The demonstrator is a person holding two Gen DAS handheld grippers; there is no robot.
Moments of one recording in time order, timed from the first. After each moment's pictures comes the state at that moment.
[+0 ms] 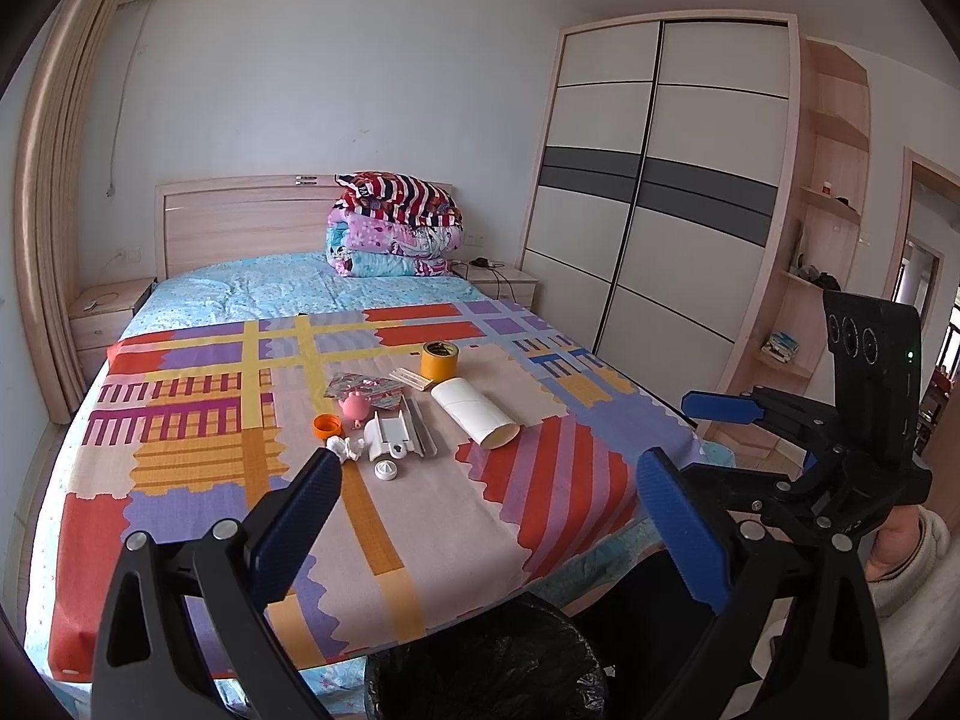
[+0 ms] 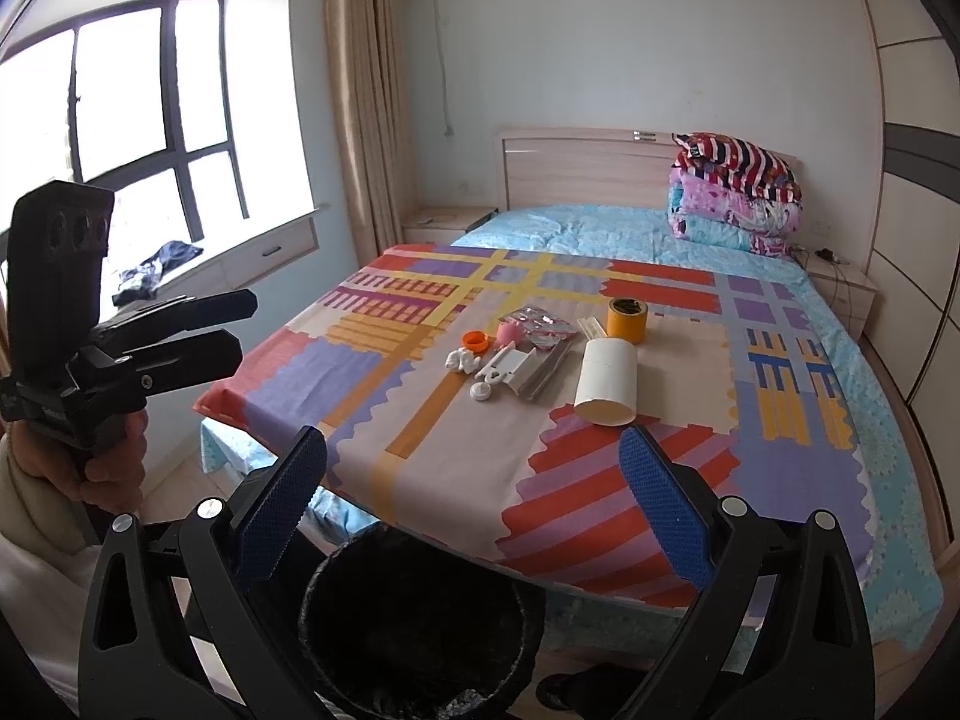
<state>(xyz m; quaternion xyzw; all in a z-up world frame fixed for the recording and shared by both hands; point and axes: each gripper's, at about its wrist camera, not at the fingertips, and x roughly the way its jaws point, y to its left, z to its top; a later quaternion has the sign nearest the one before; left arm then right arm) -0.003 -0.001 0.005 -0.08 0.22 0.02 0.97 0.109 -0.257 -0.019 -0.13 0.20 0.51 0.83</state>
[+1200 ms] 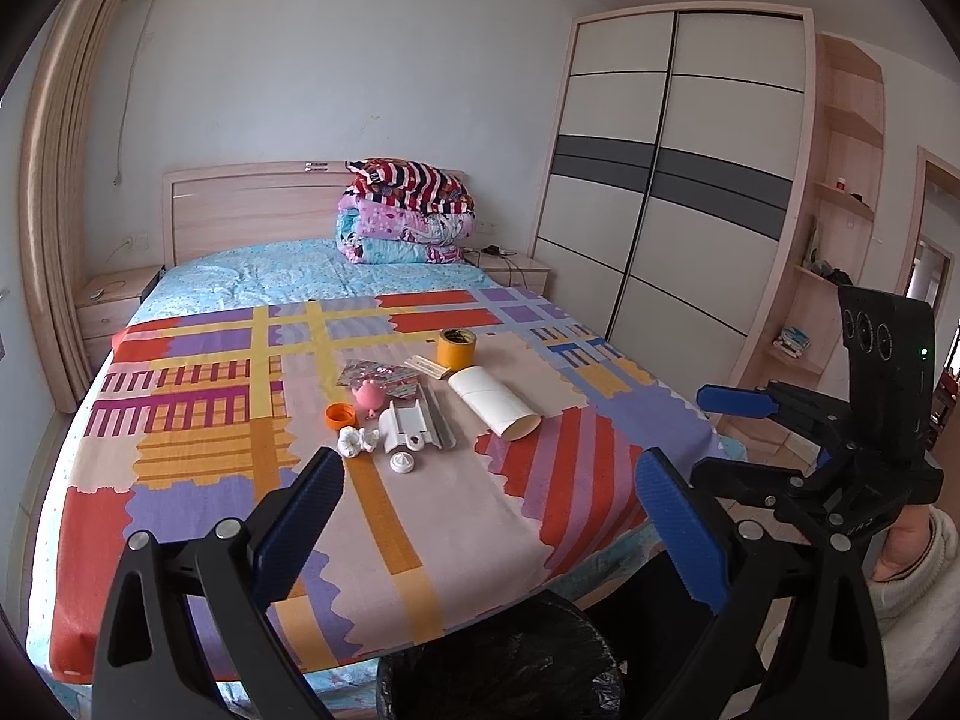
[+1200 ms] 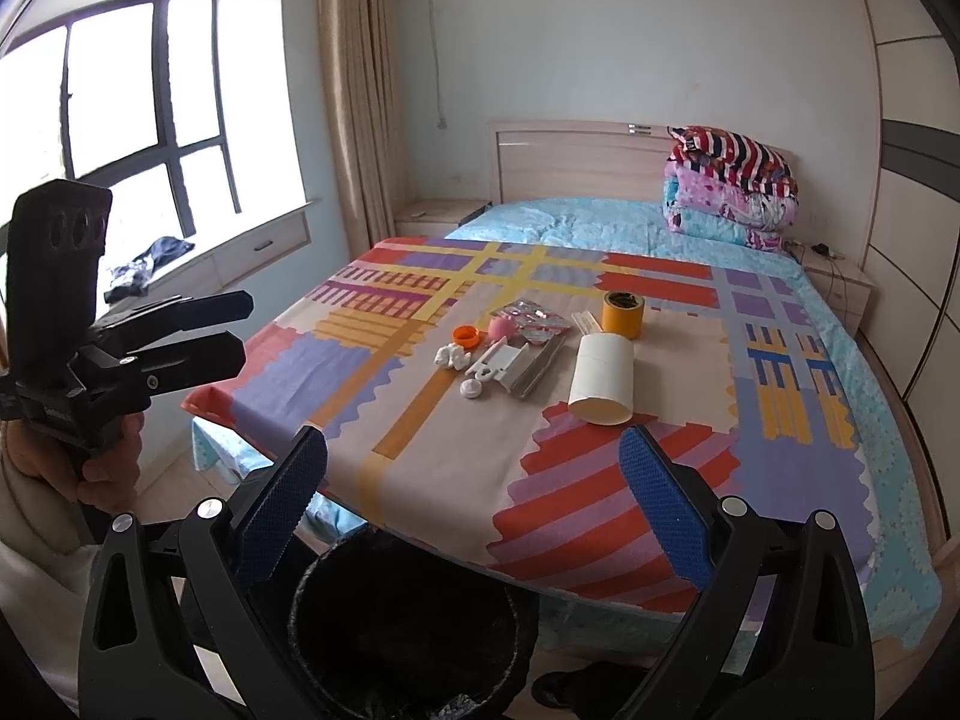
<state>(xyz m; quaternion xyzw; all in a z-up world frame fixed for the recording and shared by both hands) 0.014 0.016 -0.008 -0.09 0.23 0.03 0.97 0.120 -0.245 -0.023 -0.13 0.21 0.50 0.83</state>
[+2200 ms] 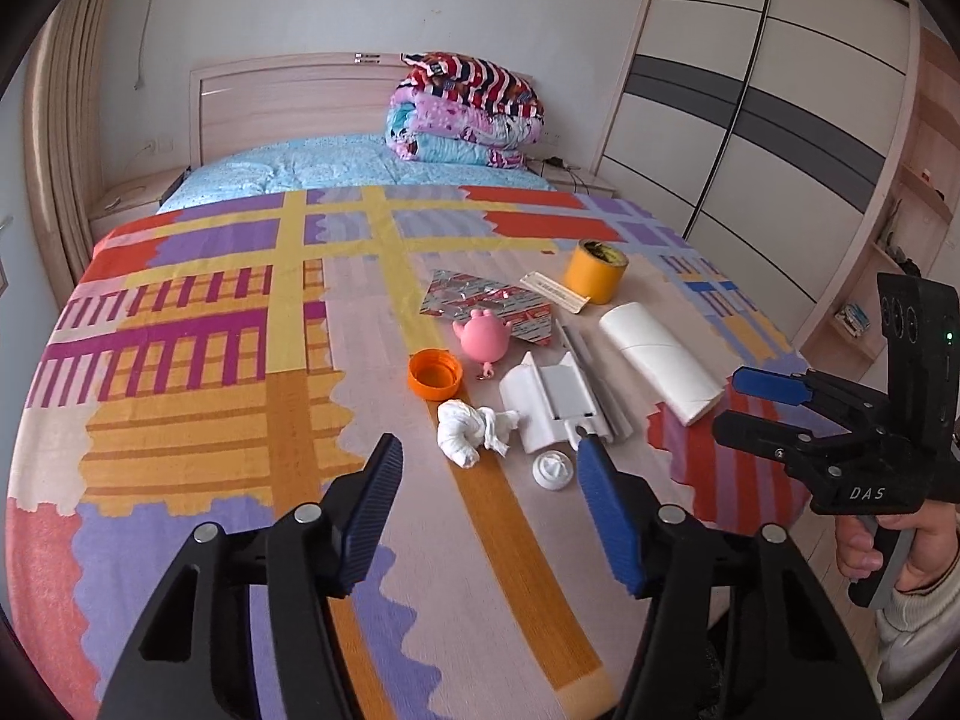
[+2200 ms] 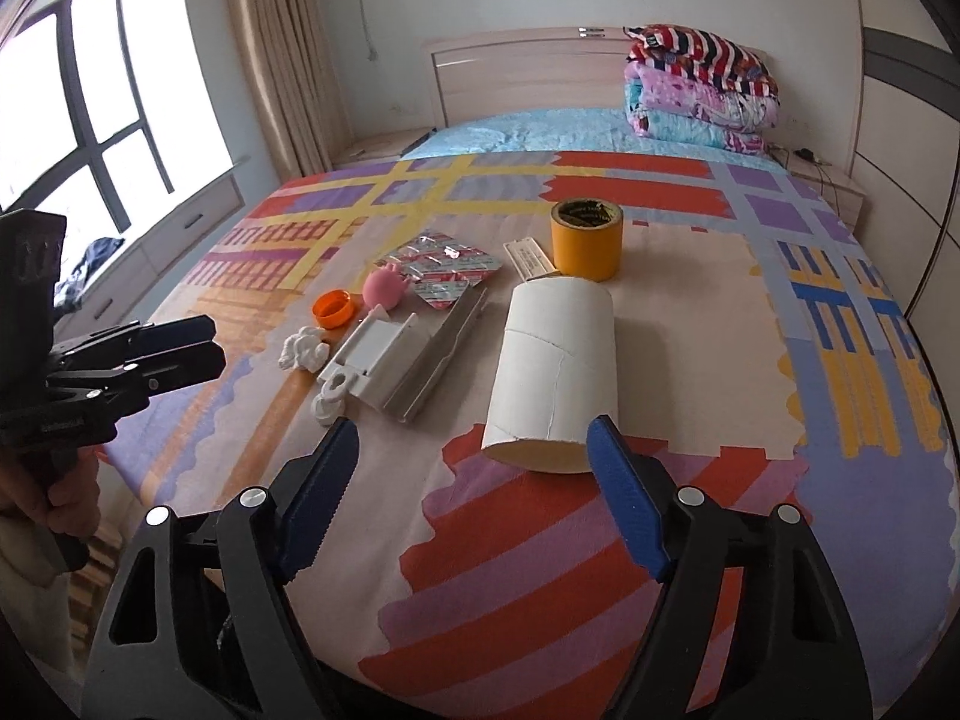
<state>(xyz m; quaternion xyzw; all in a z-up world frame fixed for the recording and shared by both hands) 0.138 0.121 -0.099 -0.13 0.35 0.07 0.92 0.248 -0.144 -0.089 -0.13 0.32 0.44 0.83</state>
